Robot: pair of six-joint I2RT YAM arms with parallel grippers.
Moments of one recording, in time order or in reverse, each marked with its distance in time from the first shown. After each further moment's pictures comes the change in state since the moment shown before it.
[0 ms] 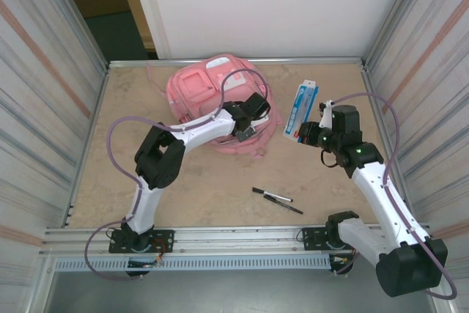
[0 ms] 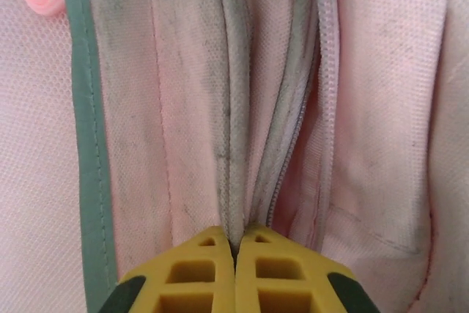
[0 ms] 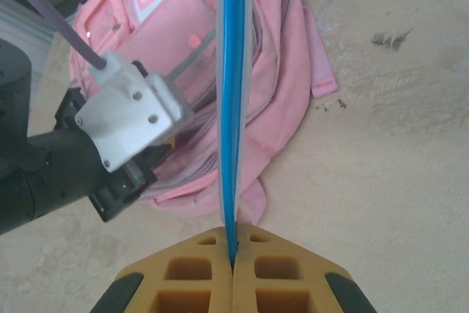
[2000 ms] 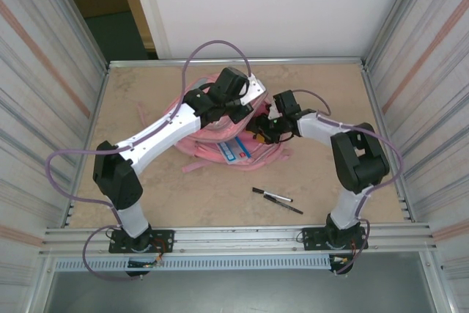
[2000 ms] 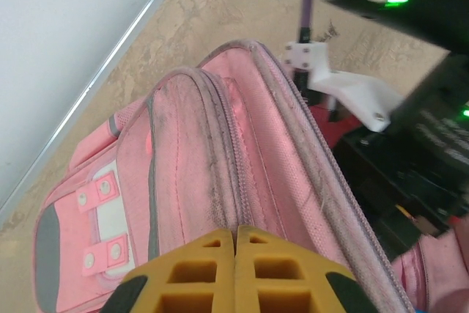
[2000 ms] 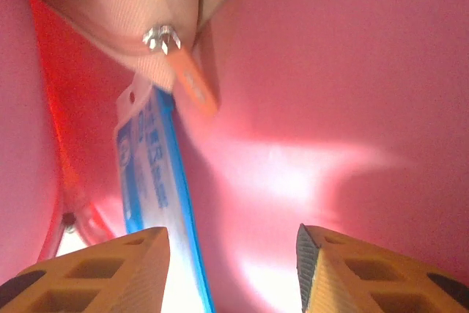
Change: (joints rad) left arm 0.040 -0.357 -0.047 0.095 0.238 -0.008; right arm 0.219 0.818 0.260 0.260 -0.300 0.375
